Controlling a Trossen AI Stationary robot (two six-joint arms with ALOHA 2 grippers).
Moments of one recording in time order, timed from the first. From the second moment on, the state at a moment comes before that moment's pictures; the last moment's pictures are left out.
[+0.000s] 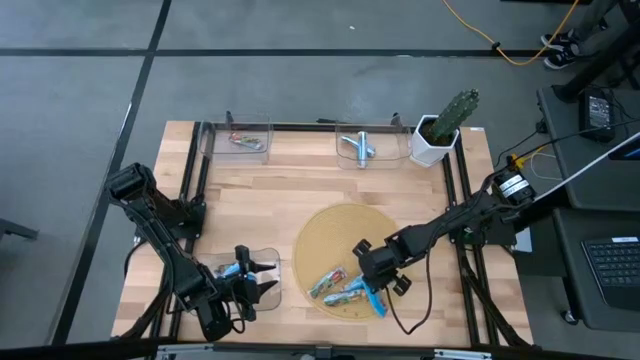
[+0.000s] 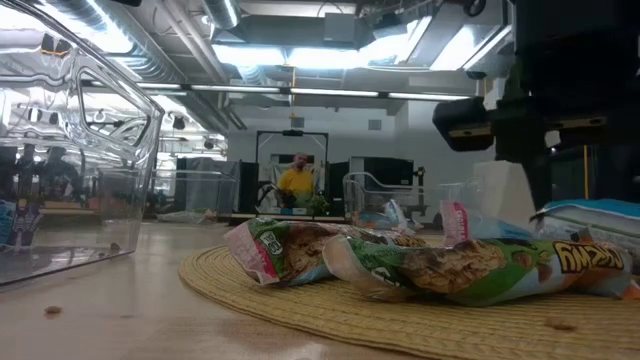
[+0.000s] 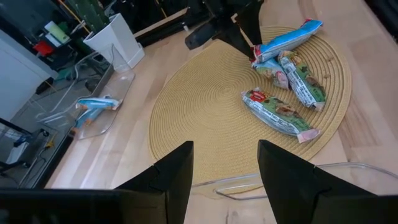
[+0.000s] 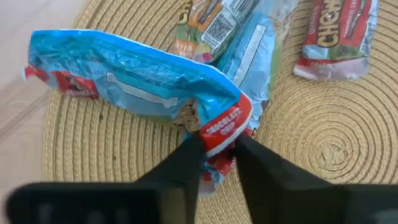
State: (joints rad) left arm -0.94 1.59 1.02 -0.49 -1.08 -0.54; right arm 0.44 1.70 0.96 -0.43 -0.10 -0.38
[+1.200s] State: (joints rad) left arm -0.94 1.59 1.02 -0.47 -1.08 -0.54; right arm 0.44 1.58 1.09 -0.65 0.03 -0.37
